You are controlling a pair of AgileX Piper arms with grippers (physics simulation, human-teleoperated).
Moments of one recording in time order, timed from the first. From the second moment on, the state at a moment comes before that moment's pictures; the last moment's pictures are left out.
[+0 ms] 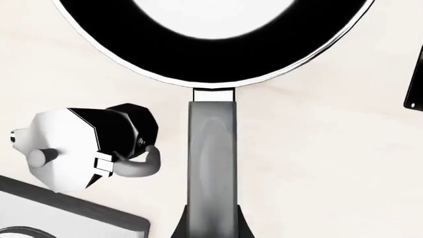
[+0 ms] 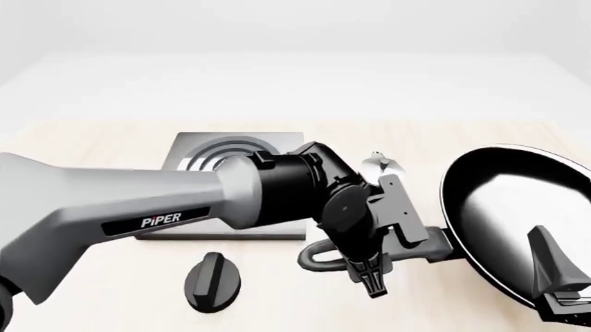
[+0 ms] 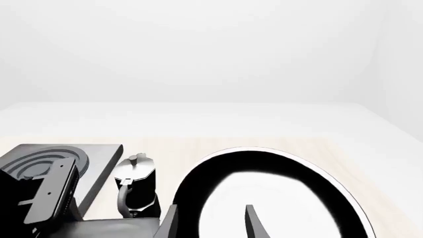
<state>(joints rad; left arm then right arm) -1.05 1.94 -1.47 0.74 0.35 0.00 0.00 -0.01 0.00 -0.01</state>
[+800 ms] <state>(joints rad) -0.96 1.90 -1.55 0.81 0.47 0.00 0.00 -0.01 0.00 -0.01</state>
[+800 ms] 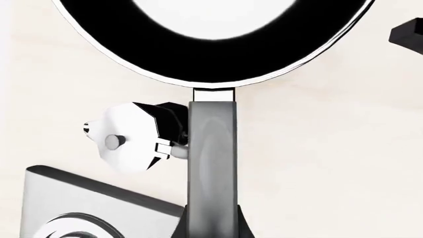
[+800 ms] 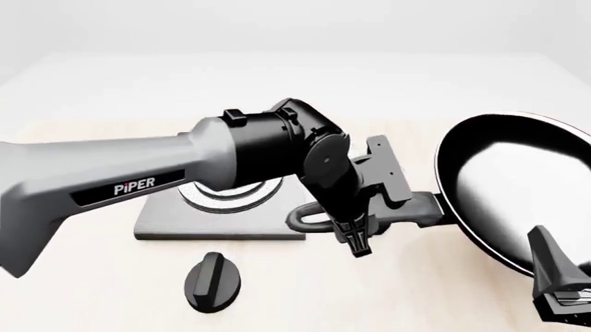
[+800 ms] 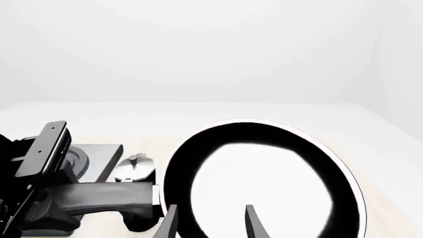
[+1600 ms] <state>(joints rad) -0.87 1.86 -1.60 0.82 0.54 0.00 0.00 -0.01 0.00 -0.01</state>
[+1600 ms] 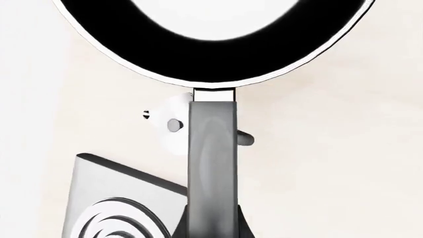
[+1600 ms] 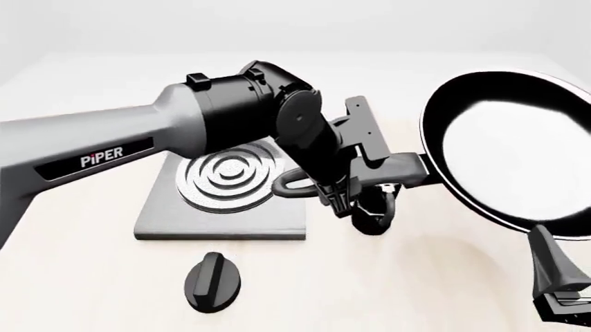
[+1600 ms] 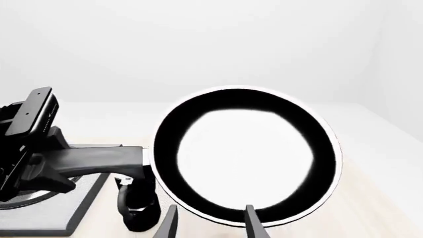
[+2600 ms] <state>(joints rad) -0.70 1.77 -1.60 0.77 0.49 0.00 0.00 -0.01 0.00 -0.01</state>
